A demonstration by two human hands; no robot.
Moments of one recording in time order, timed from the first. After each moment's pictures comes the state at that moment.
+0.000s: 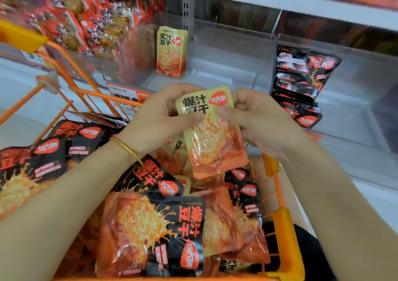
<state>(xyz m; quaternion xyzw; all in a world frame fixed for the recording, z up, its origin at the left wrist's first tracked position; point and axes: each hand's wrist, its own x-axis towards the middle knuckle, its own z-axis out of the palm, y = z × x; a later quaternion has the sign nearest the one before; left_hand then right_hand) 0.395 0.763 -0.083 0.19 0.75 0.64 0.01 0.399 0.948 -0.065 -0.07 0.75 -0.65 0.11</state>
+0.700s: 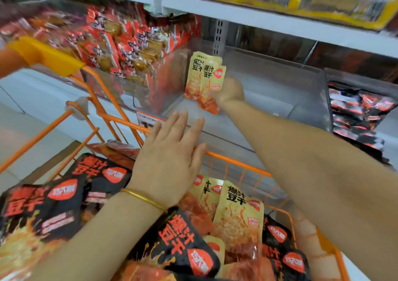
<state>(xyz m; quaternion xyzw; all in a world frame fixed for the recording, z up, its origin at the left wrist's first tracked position) 0.372 0.727 -0.113 0.10 0.98 0.11 -0.16 0.169 0.846 -0.112 0.01 0.93 -0.36 -0.06</state>
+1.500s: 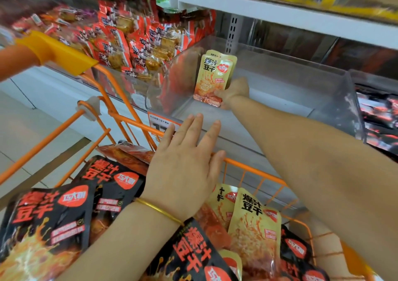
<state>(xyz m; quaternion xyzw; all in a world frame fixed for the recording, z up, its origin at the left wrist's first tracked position) 0.369 0.727 -0.120 0.10 0.97 0.09 -0.21 0.128 0.825 -0.134 0.11 0.87 -0.47 -0.04</state>
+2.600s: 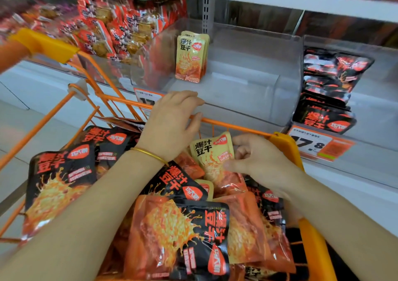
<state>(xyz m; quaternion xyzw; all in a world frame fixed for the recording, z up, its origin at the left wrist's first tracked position) 0.377 0.734 -0.105 0.20 0.94 0.19 -0.21 0.418 0.923 -0.115 -0.01 0.85 -0.51 0.17</state>
